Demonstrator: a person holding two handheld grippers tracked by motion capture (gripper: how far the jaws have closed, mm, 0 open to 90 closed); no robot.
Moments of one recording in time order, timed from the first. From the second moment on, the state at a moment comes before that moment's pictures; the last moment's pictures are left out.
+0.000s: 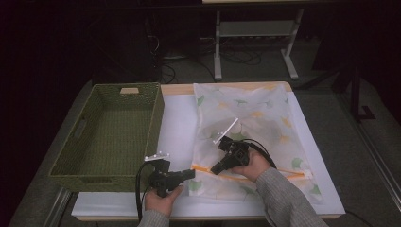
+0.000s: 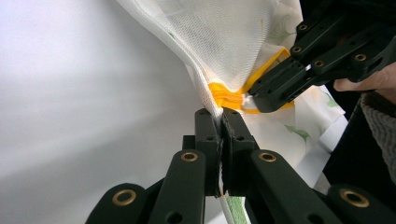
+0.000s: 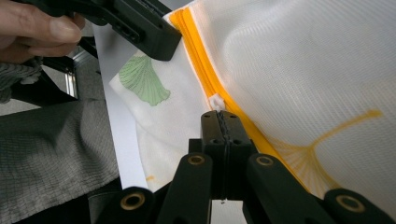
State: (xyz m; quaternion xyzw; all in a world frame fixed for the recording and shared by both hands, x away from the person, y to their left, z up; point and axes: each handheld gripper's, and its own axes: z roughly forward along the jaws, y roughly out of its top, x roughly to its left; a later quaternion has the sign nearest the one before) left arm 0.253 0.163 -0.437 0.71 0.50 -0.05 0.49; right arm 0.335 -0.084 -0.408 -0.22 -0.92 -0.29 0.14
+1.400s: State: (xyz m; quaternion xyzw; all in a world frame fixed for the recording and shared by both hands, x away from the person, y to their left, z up) left arm 0.253 0.165 -0.434 0.73 0.50 -0.03 0.47; right arm 0.329 -0.121 -0.398 -0.24 -0.92 -0.29 0.12
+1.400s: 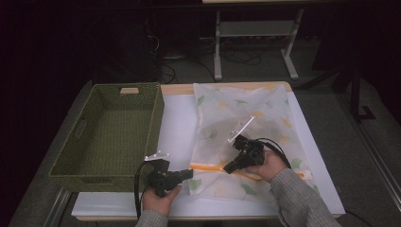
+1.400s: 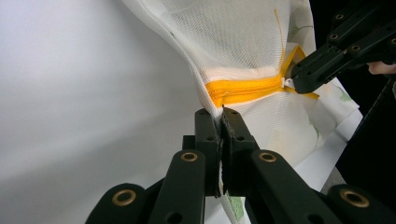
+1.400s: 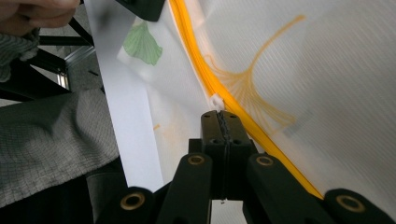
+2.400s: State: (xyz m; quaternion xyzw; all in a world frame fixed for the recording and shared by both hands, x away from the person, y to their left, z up) left arm 0.255 0.167 -0.438 0.73 0.50 -0.02 0.46; right arm 0.329 -0.163 -0.400 -0.27 -0.91 -0.29 0.12
